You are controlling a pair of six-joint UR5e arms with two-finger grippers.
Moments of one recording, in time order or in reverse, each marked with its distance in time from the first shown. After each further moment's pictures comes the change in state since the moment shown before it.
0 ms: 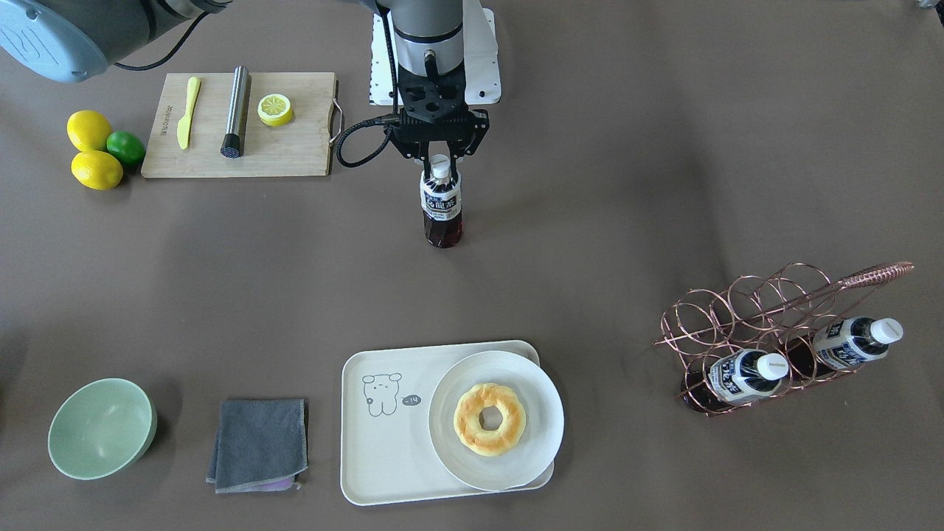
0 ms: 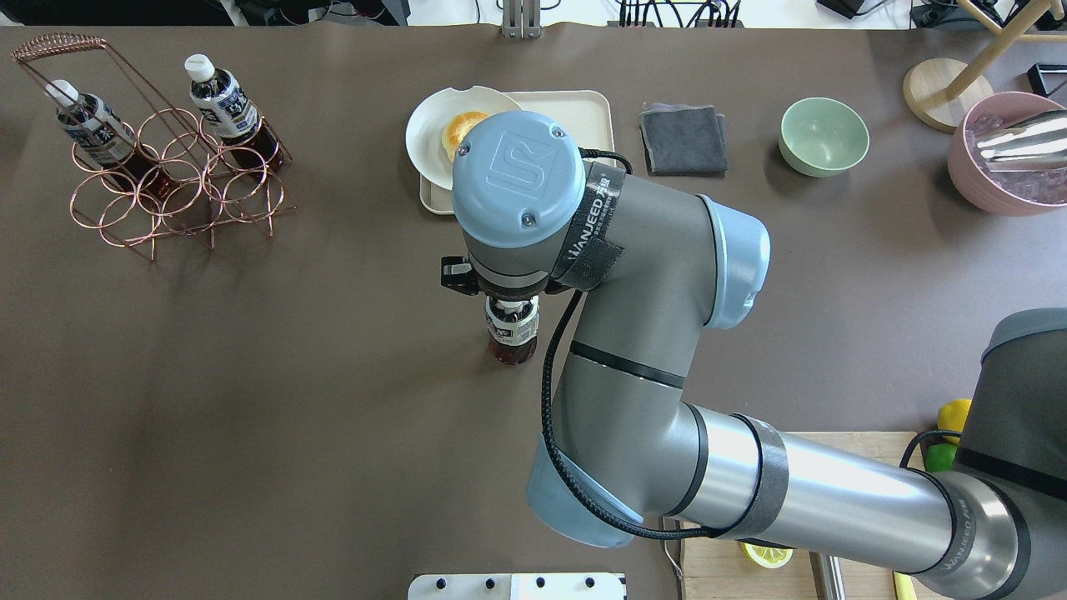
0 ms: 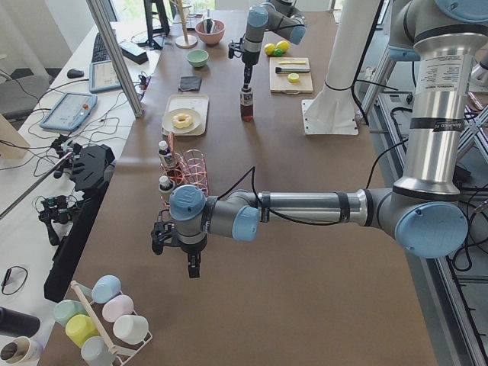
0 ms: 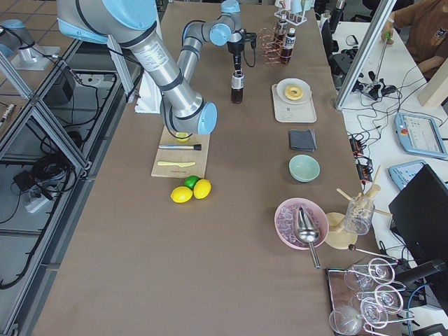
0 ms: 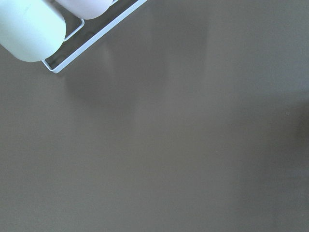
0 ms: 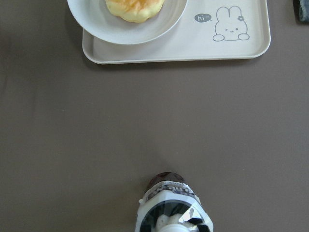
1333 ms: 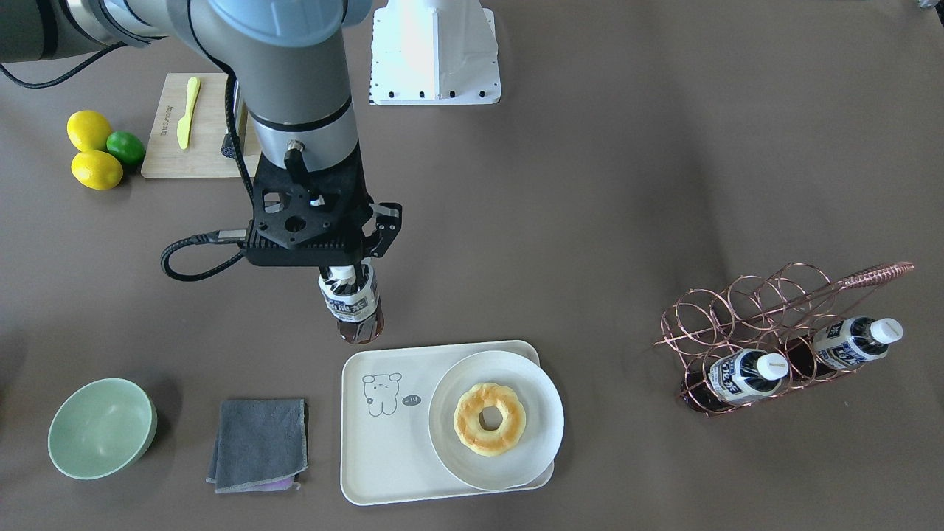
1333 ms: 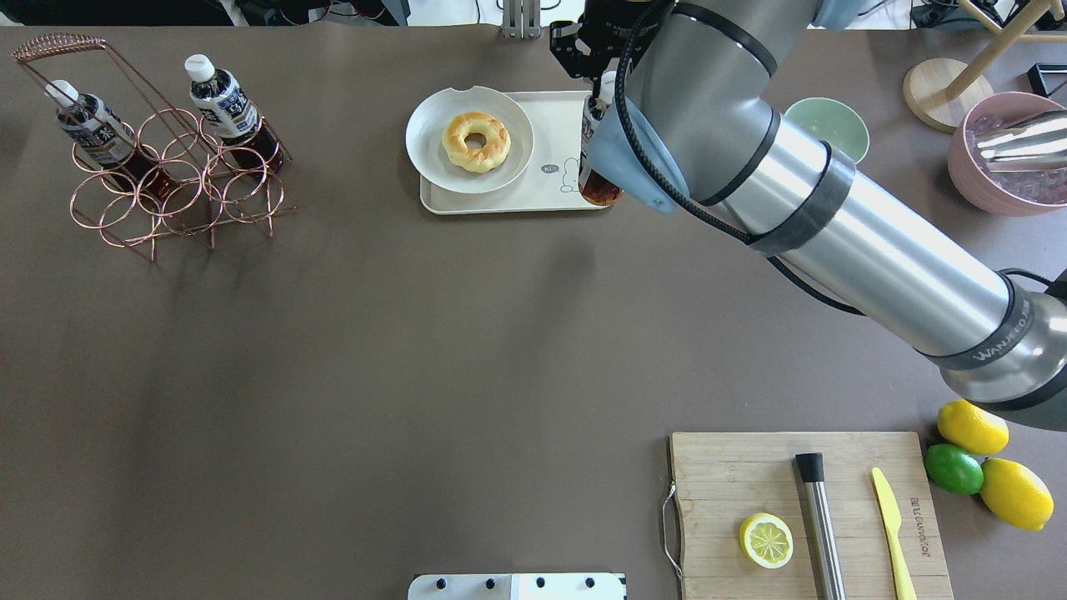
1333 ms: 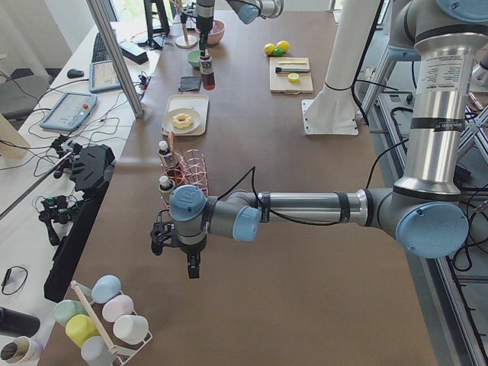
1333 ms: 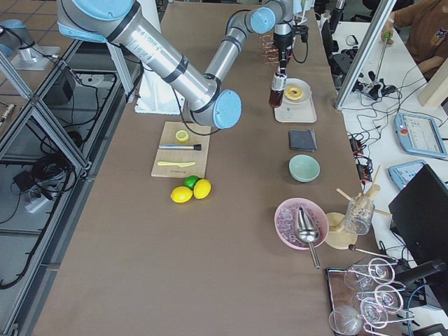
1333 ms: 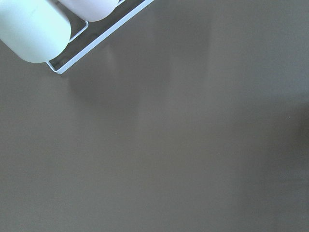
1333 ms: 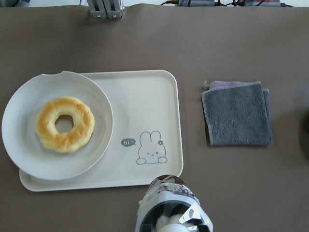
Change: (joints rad) left arm -0.007 -0.001 0.000 -0.002 -0.001 -0.003; right arm 0.386 0.100 -0.205 -0.048 0.218 -0.290
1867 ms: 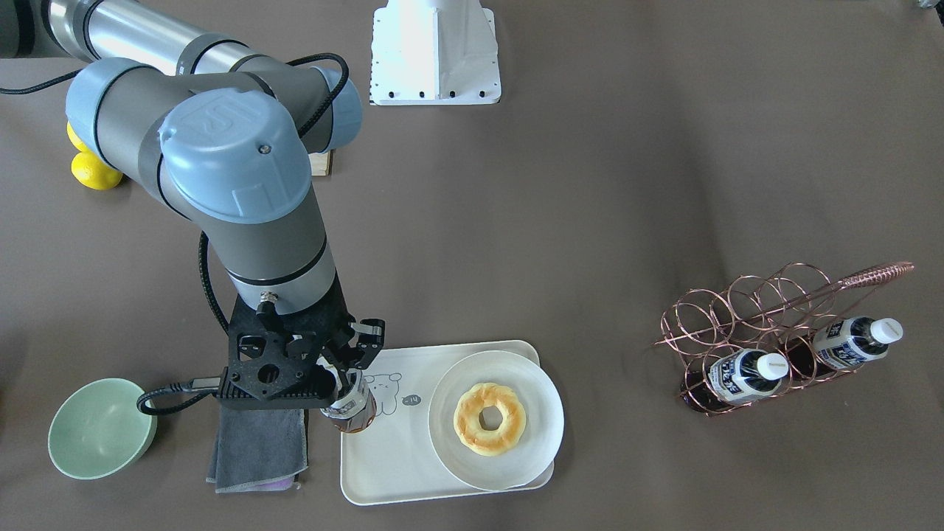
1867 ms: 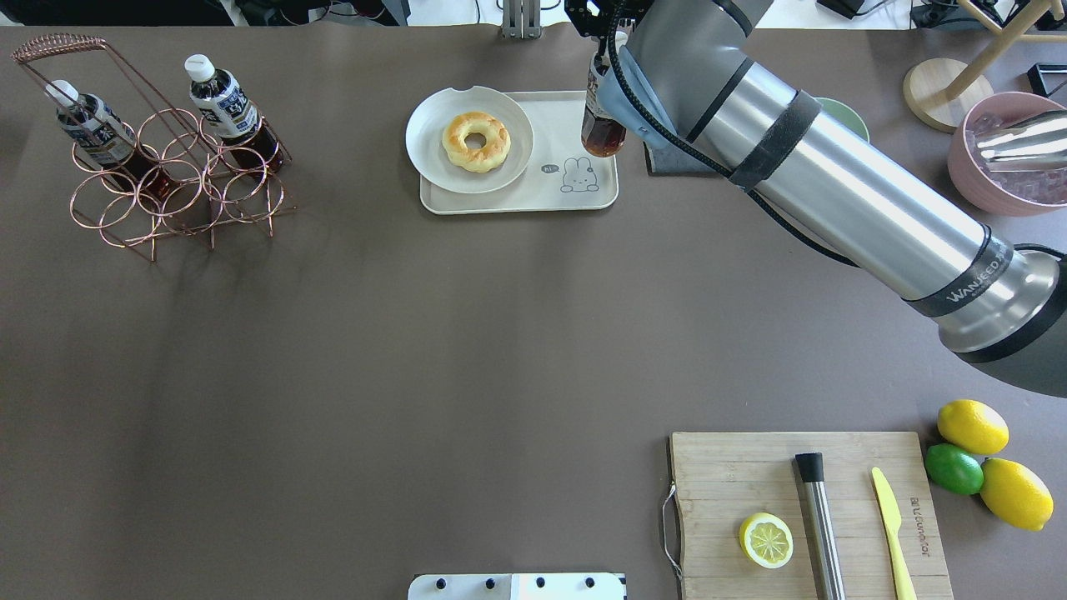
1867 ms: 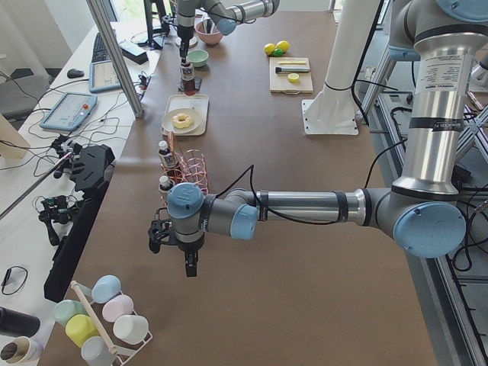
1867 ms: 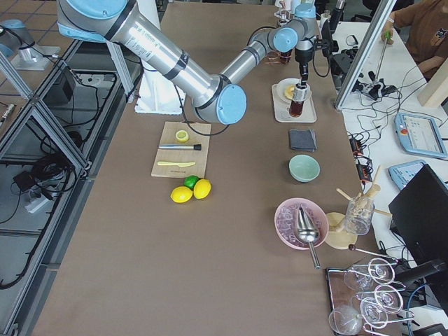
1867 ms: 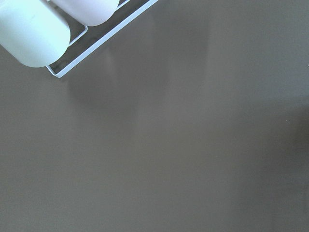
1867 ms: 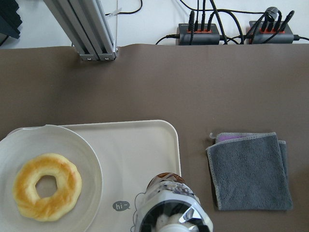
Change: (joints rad) left arm 0.000 -0.011 0.001 0.000 0.004 -0.006; right arm 0.060 0.039 -0.307 0.302 0.013 -0.023
